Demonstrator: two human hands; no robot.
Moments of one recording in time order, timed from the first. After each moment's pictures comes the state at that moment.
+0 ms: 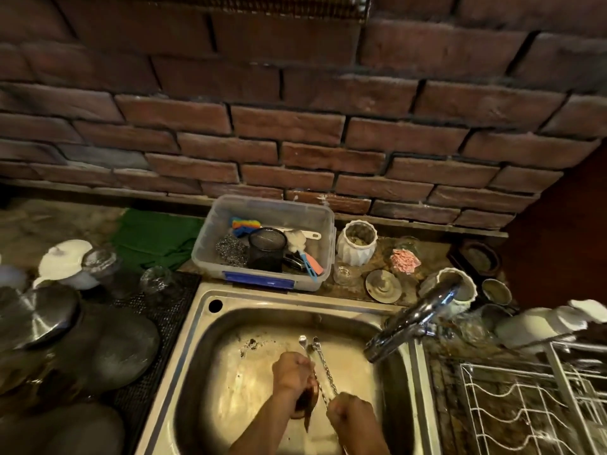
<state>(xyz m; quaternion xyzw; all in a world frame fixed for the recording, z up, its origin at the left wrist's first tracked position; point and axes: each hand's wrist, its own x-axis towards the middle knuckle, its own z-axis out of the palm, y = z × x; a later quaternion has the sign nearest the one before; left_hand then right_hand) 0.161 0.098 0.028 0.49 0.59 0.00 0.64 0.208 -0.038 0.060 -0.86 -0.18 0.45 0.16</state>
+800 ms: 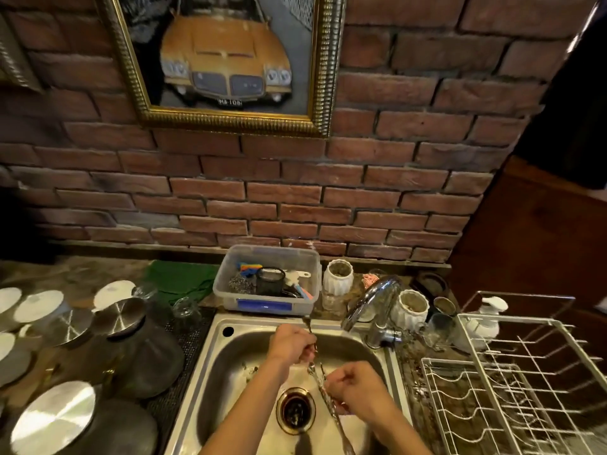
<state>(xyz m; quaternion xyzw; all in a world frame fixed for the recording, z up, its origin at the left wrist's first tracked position) 0.120 0.092 0.224 0.63 0.45 0.01 0.63 0.165 -0.069 0.241 -0.78 -0.15 0.42 0.43</state>
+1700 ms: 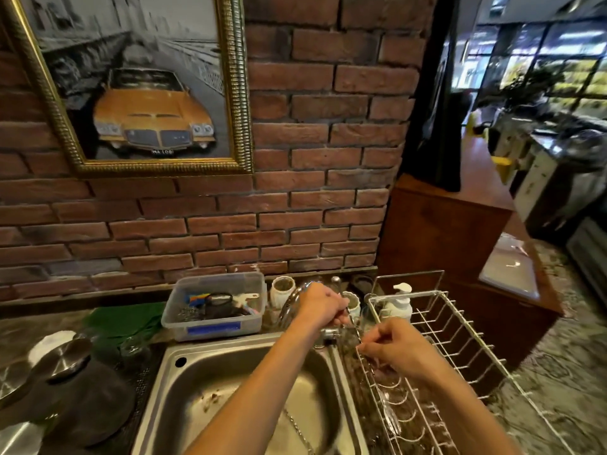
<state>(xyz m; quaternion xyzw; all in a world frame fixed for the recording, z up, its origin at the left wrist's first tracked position) 0.184 -0.051 0.369 0.72 0.27 0.02 0.64 0.186 -0.224 0.392 -0.80 -0.18 0.30 0.48</state>
